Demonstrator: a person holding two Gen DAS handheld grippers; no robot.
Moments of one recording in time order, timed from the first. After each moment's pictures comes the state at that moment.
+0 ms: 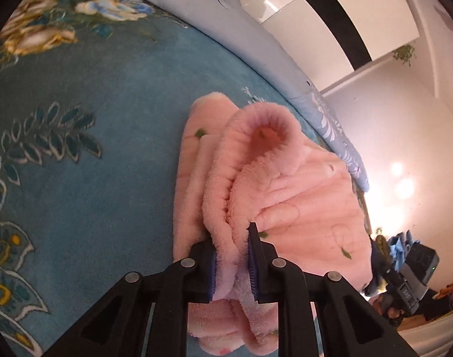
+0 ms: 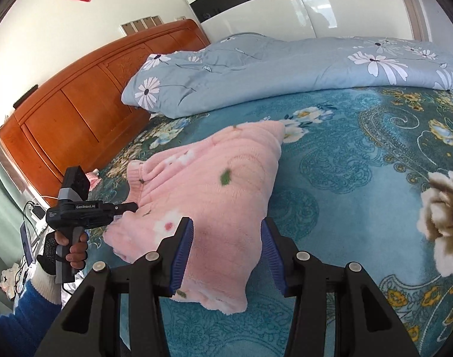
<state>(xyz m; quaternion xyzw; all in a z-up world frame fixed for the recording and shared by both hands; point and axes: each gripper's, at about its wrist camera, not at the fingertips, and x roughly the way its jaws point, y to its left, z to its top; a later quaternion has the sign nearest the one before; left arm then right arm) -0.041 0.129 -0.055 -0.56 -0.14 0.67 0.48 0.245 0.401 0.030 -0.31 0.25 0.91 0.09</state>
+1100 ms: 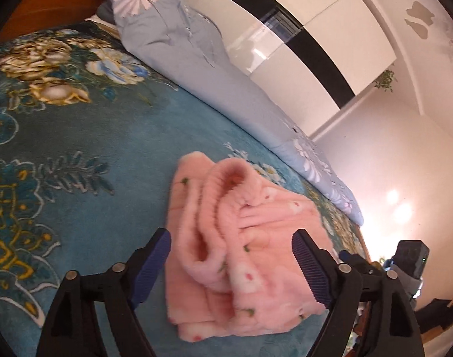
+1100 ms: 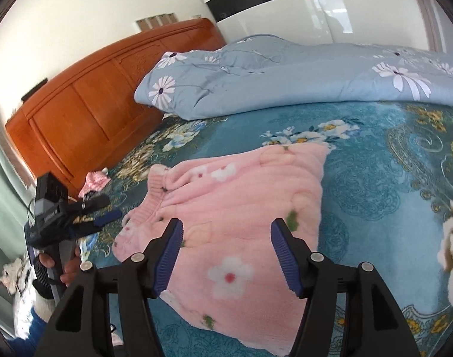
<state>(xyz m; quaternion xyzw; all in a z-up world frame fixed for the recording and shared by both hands) 0.001 0.098 -0.005 -0.45 -0.15 0.76 0.45 0.217 0.405 0.032 -0.30 0.27 0.91 0.08</state>
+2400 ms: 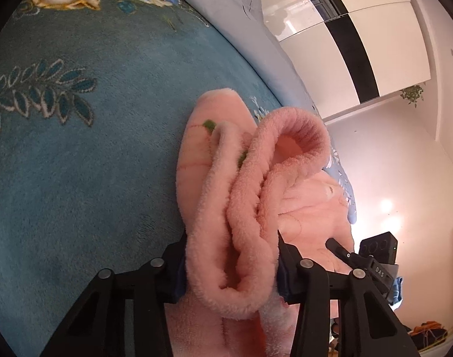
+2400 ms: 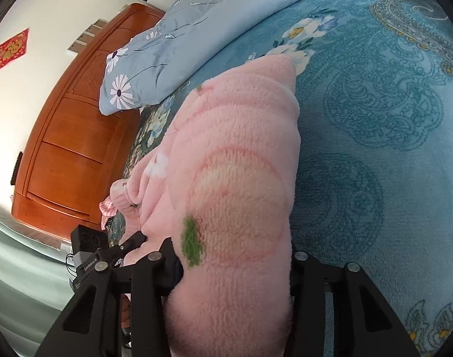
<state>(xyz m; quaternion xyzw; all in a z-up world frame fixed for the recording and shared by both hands) -0.002 0.142 -0.061 -0.56 -0.19 0.68 0.43 0.161 0.461 -0.032 -0.37 0.45 0.81 0.04</state>
